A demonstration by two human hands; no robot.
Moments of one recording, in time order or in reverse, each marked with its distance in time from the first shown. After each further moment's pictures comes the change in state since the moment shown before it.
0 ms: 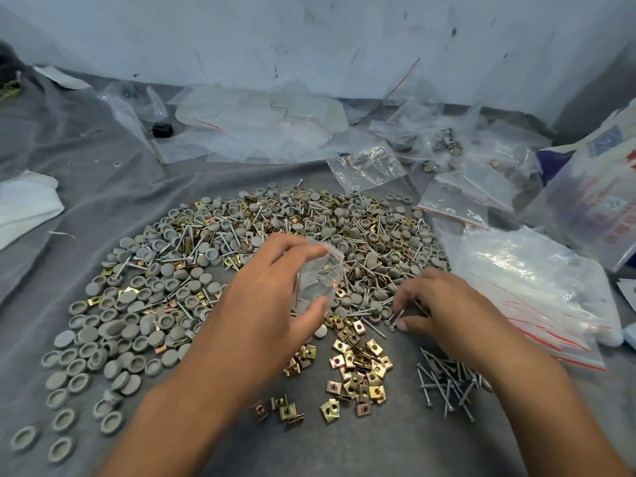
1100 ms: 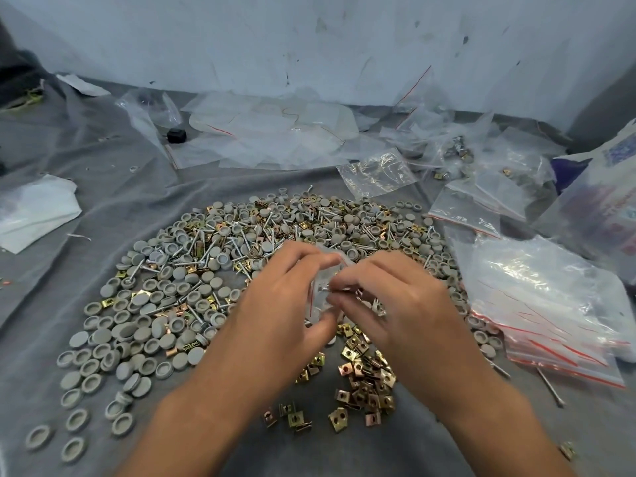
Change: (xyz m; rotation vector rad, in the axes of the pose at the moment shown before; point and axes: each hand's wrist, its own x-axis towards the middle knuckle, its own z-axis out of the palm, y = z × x) left_hand 0.002 0.007 0.000 -0.034 0.000 -0.007; right_hand -0.017 -0.081 0.005 0.202 0.616 -0.573
